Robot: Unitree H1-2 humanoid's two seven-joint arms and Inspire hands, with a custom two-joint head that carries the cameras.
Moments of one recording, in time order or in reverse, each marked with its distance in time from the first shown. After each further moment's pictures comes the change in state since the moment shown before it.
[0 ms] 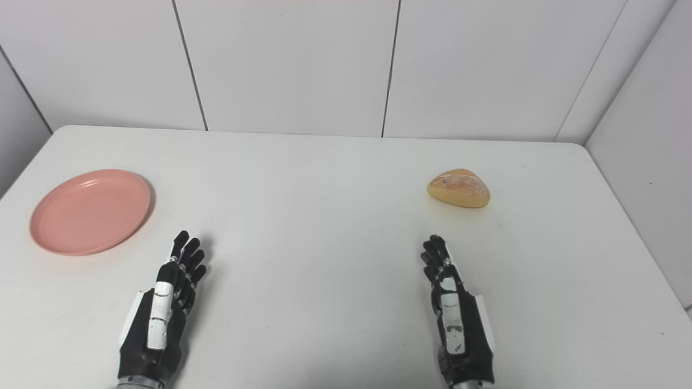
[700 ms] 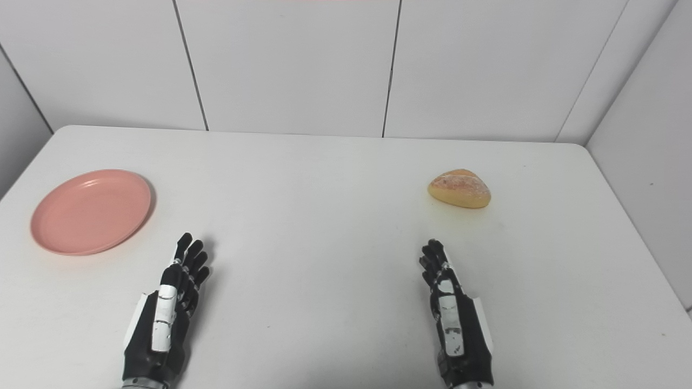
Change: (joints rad) left arm -0.001 -0.010 -0.016 0.052 0.005 -0.054 0.010; right arm -0.002 -0.029 -0.008 0.031 0.016 -0.002 0.018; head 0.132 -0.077
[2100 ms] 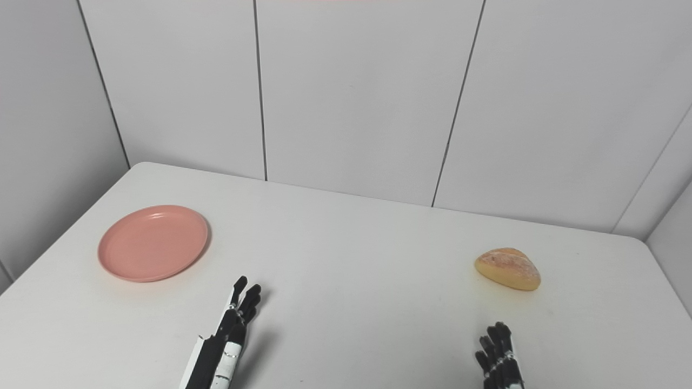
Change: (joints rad) left arm -0.038 -0.020 -0.077 0.203 0.125 -0.278 0.114; right arm -0.019 -0.065 -0.051 0.161 0.096 -0.184 0.104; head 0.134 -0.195
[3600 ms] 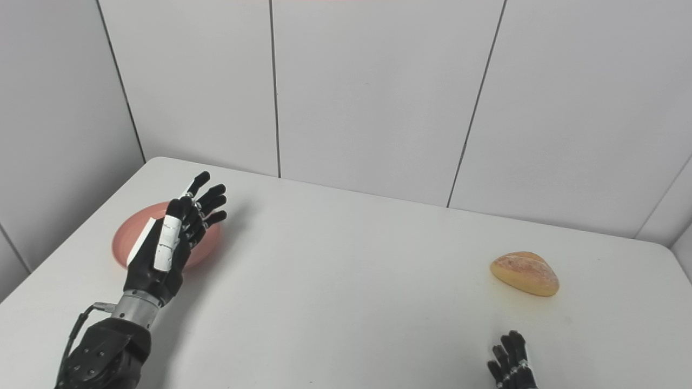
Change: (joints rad) left arm -0.361 0.276 0.260 -0.143 -0.282 0.417 -0.090; right arm 0.021 0.001 -0.002 -0.058 0.028 0.062 -0.011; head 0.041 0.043
